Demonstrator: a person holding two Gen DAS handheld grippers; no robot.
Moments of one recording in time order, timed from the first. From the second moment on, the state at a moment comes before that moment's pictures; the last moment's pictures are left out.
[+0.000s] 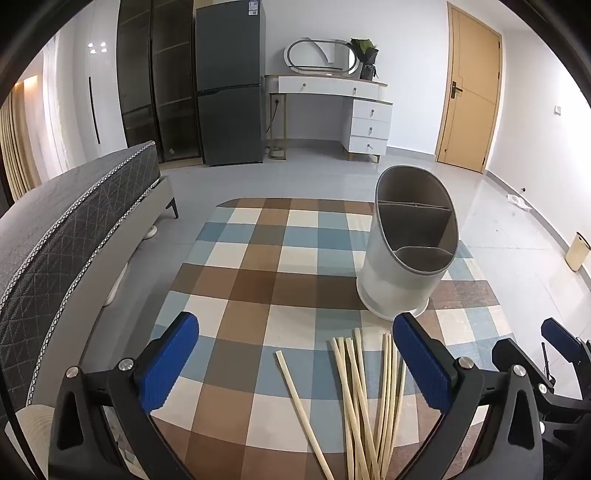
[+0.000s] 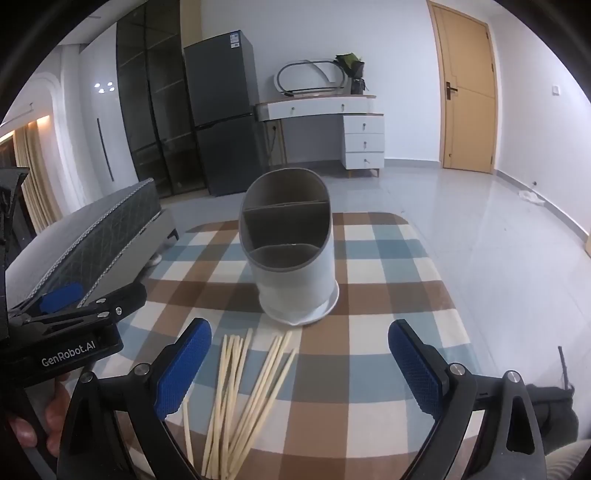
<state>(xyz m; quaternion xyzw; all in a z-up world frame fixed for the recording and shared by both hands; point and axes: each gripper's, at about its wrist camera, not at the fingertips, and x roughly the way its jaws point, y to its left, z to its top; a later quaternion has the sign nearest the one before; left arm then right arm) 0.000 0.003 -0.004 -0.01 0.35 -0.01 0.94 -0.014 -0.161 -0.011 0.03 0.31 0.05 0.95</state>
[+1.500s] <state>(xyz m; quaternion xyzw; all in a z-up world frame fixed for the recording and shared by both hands) 0.003 0.000 -0.014 -0.01 0.37 -0.01 0.93 -0.013 -0.165 -0.012 0.05 0.31 0.05 0.95</state>
